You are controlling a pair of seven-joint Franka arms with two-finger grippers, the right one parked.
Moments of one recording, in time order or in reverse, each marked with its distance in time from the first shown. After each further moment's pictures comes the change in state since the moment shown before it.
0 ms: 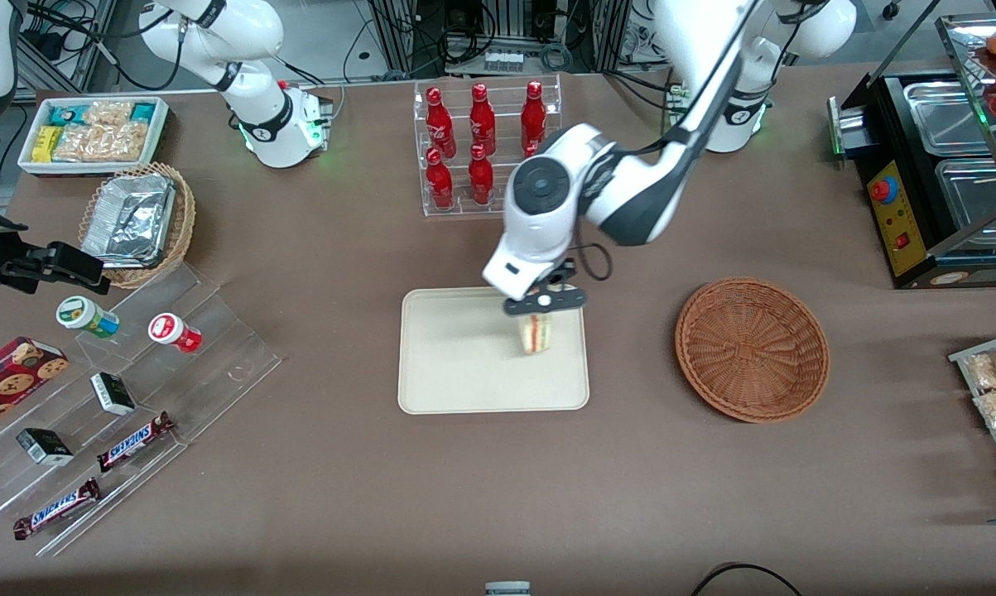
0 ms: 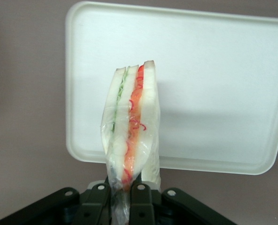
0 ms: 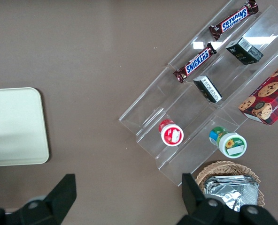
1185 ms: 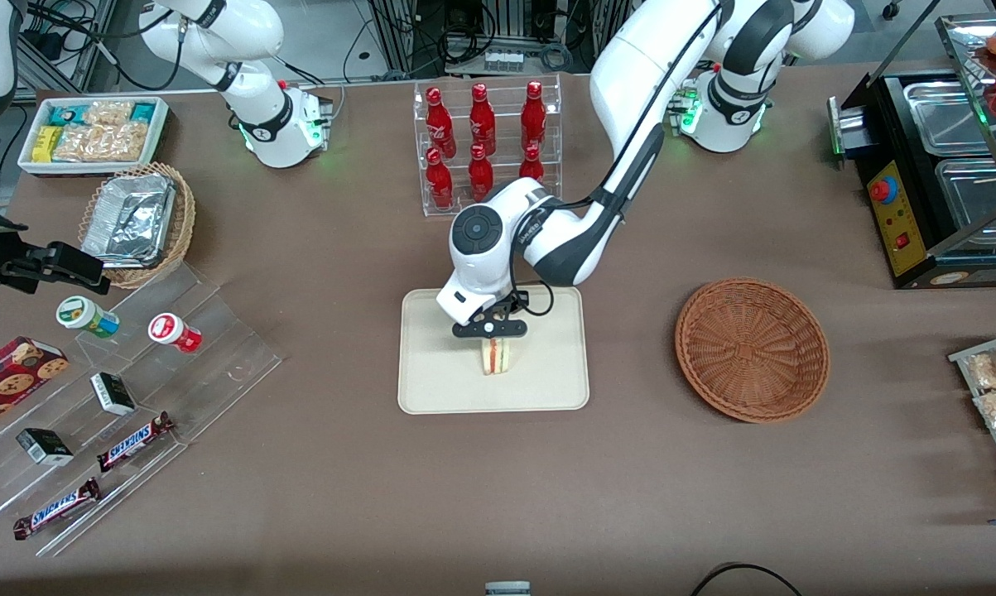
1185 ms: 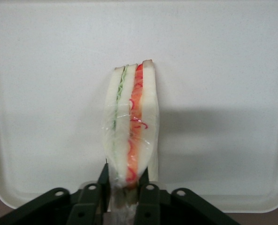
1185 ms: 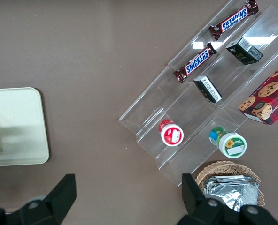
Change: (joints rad) arm -0.056 0.256 0.001 0.192 0.051 0.079 0.002
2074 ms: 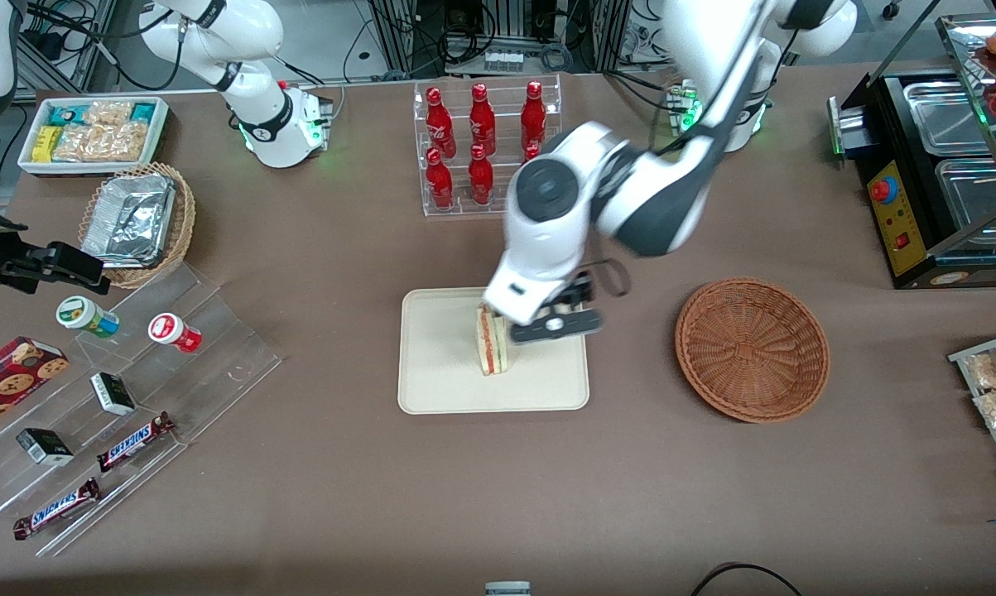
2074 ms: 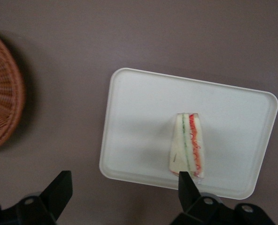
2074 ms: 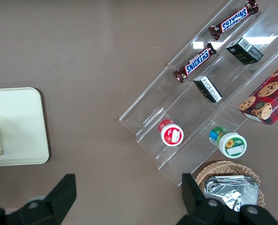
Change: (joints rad) arm 0.159 -0.299 0.033 0.063 0.000 -0.372 -0.002
